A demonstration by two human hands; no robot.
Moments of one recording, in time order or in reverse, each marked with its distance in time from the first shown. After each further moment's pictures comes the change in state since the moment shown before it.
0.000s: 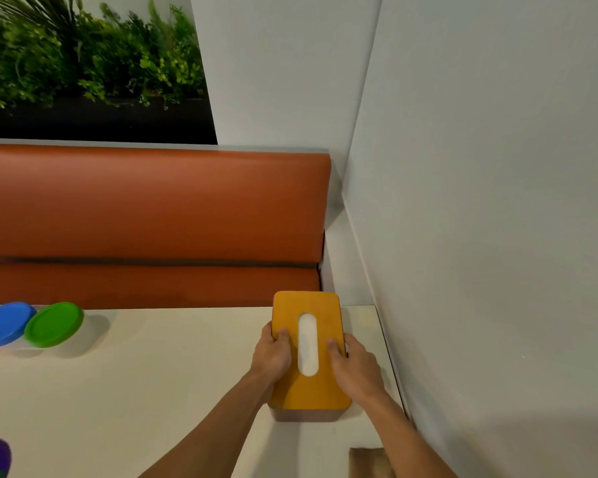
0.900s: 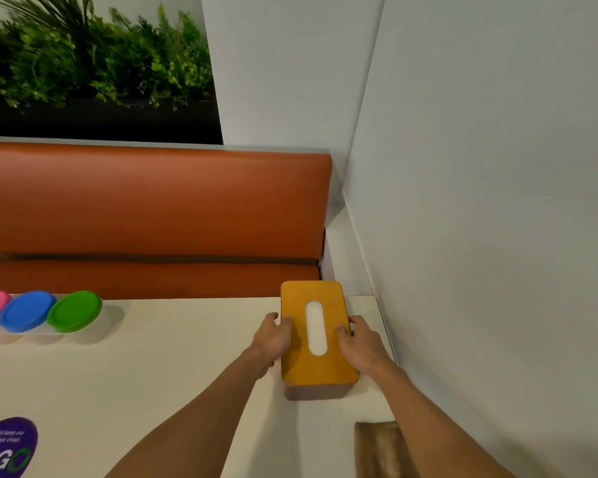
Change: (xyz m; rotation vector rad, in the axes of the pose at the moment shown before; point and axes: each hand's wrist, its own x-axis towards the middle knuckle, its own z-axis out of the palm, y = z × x) left_hand -0.003 -0.001 -0.024 0.071 -0.105 -0.060; right_hand 0.006 -0.004 -0.006 -0.044 -0.054 0.073
